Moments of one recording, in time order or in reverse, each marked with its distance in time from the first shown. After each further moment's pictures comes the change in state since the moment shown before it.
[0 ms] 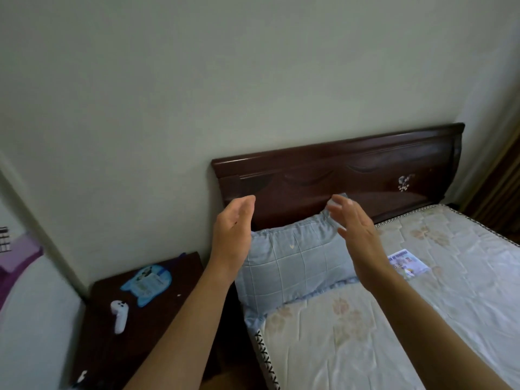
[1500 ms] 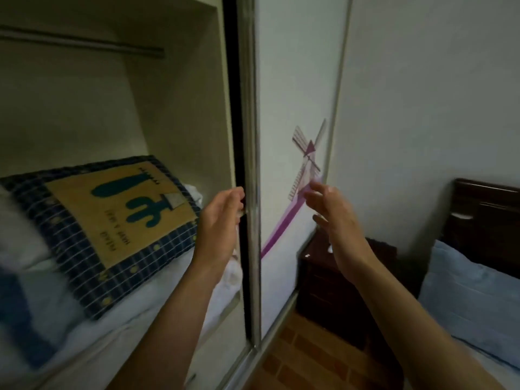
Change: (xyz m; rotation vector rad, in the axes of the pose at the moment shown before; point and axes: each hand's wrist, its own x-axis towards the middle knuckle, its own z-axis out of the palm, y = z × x) left_hand -0.568 0.234 -0.213 0.239 0.958 0.132; right_hand -0.469 -0.183 0.038 0.369 -1.111 -0.198
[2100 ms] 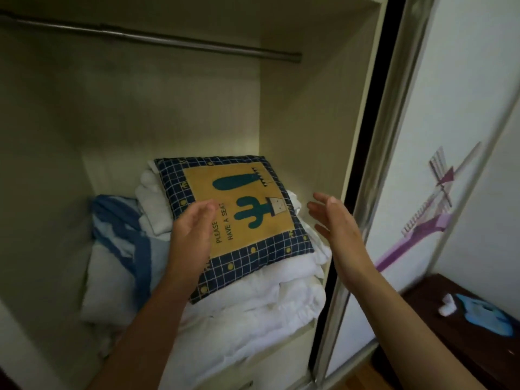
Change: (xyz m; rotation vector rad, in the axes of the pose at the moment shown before) left_hand 0.019 -0.016 -0.202 0.271 0.513 0.002; right_hand 0.066 0.027 0.186 0.131 -0.369 -0.001
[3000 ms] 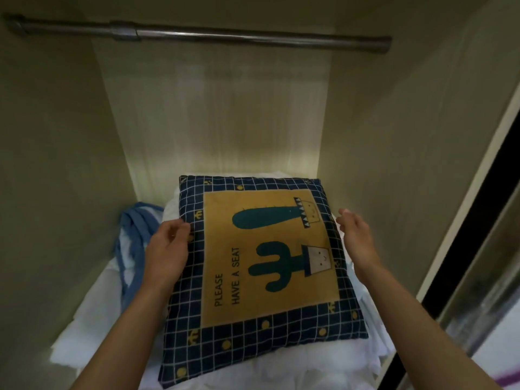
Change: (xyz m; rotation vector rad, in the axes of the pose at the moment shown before) left_hand 0.144 -0.083 -0.010 0.404 0.457 -0.214; right_hand 0.282 0.131 0.040 -0.056 -0.161 0.184
